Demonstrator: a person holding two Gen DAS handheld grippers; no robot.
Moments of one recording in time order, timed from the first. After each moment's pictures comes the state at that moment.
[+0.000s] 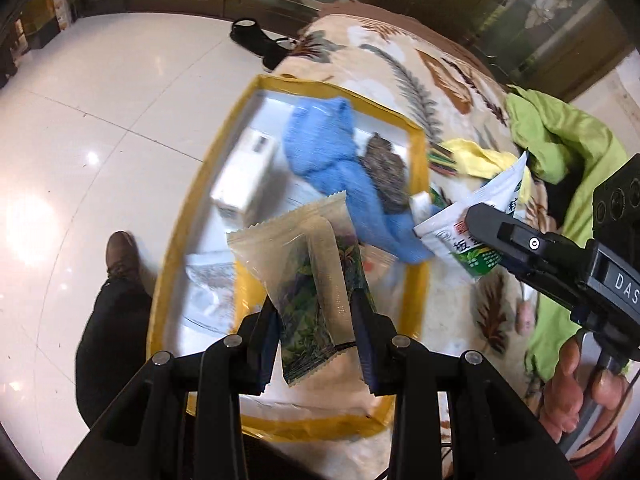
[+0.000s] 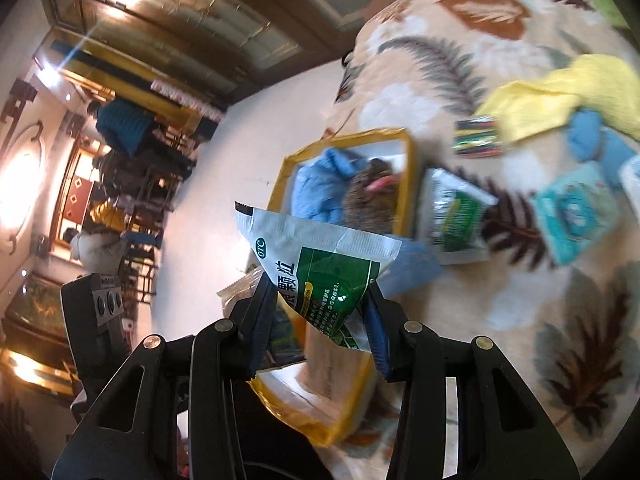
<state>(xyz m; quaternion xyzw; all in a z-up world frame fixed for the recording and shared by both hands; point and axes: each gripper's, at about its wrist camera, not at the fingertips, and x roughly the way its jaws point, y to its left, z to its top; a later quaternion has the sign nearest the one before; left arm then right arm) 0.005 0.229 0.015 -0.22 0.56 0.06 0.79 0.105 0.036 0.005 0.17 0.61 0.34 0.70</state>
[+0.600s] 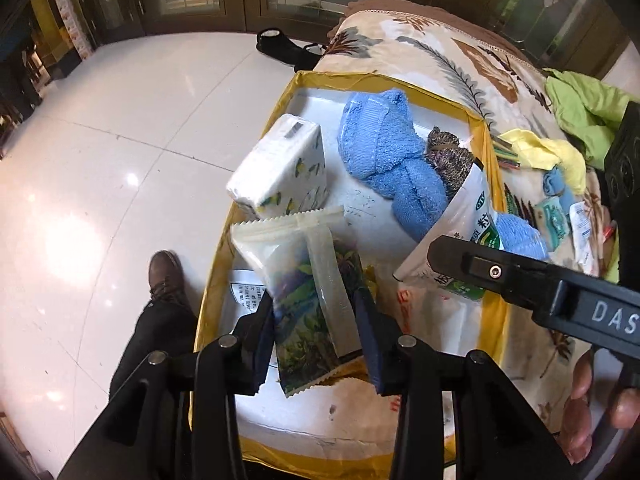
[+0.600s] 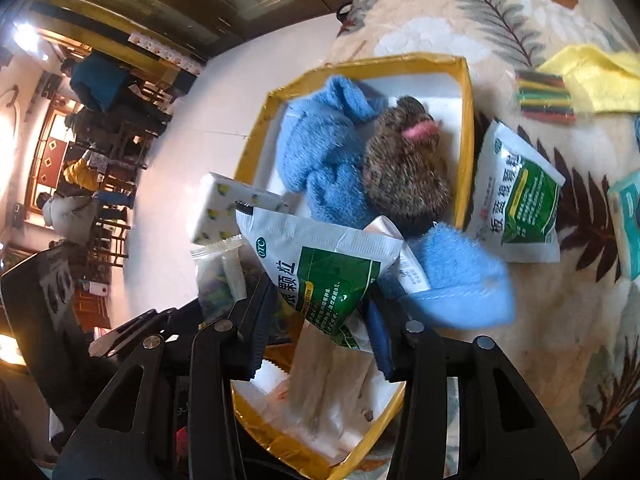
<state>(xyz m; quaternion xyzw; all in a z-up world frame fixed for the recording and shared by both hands) 0.010 0.235 -0.014 -0.14 0.56 0.12 0.80 0.108 0.104 -0.052 0.09 0.66 0.33 0.67</state>
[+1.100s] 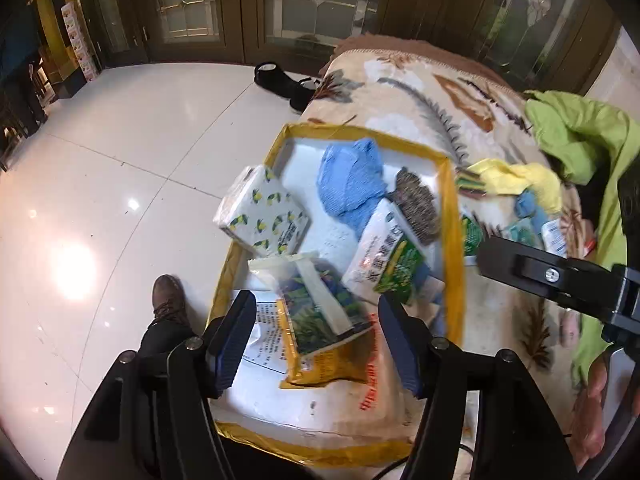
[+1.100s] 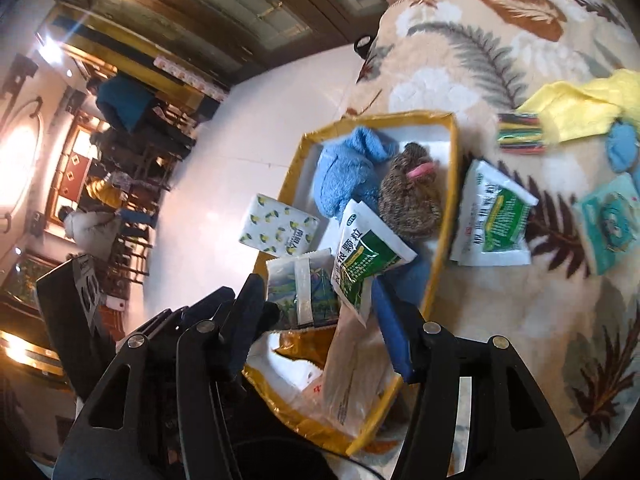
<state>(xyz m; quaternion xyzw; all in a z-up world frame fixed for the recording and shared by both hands) 0.000 0.222 0.033 -0.14 0.52 0.12 0.84 0.103 0.064 0.000 0.14 0.61 0.36 0.69</state>
